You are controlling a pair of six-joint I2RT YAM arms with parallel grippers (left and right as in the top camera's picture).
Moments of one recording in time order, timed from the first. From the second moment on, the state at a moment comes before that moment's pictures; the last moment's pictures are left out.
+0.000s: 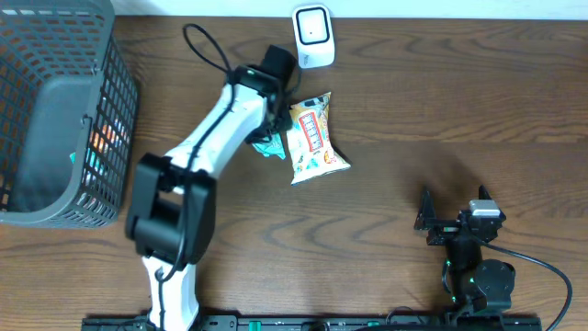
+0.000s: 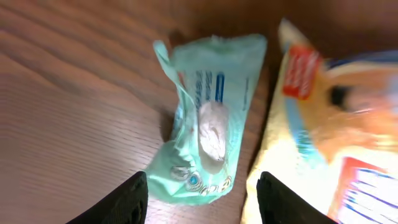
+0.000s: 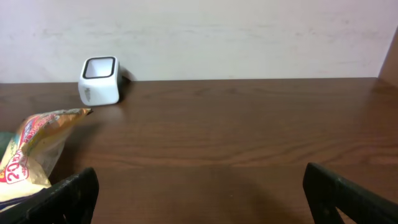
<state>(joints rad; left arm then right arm) -0.38 2.02 1.66 -0.96 -0.08 -0.71 0.03 0.01 0.01 -0.07 0.02 0.03</state>
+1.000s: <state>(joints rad) 0.58 1.64 1.72 -0.96 -0.26 -0.53 0.03 0.01 0.01 -0.07 0.02 0.03</state>
